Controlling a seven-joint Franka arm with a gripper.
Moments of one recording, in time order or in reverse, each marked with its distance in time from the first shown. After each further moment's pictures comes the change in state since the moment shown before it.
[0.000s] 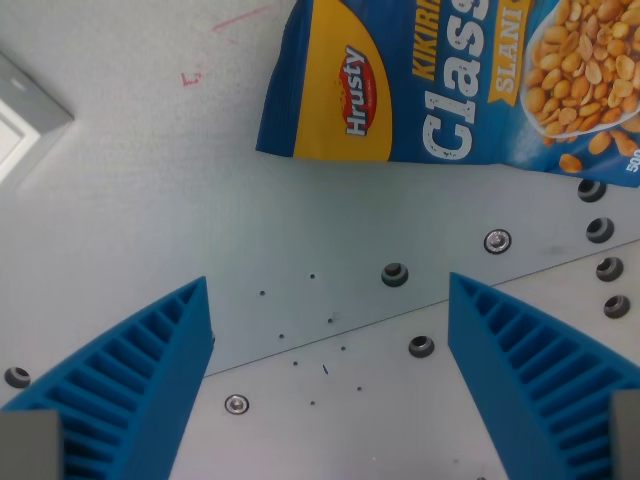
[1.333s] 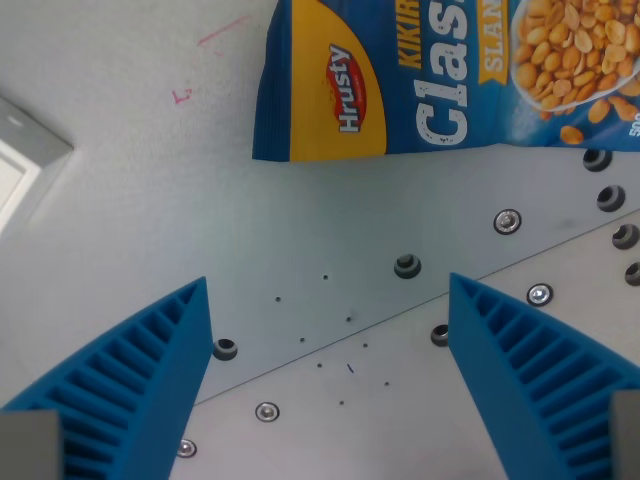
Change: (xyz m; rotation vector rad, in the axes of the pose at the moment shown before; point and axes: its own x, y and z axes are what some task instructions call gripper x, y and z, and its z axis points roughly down) arm 0.000 0.000 0.000 0.000 0.000 0.130
